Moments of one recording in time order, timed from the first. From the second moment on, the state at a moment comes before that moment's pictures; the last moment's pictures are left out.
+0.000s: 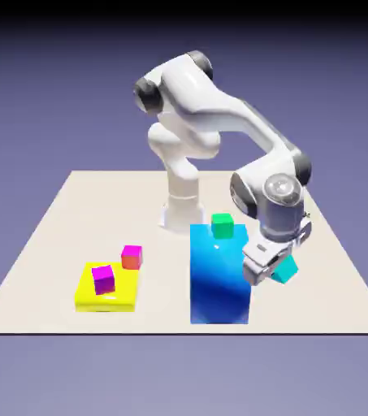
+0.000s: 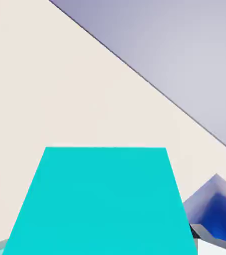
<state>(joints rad) -0.47 0.51 0.84 -1.79 0.00 1.84 0.55</state>
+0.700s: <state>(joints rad) 0.09 0.02 0.17 -1.93 -0.03 1.42 0.73</state>
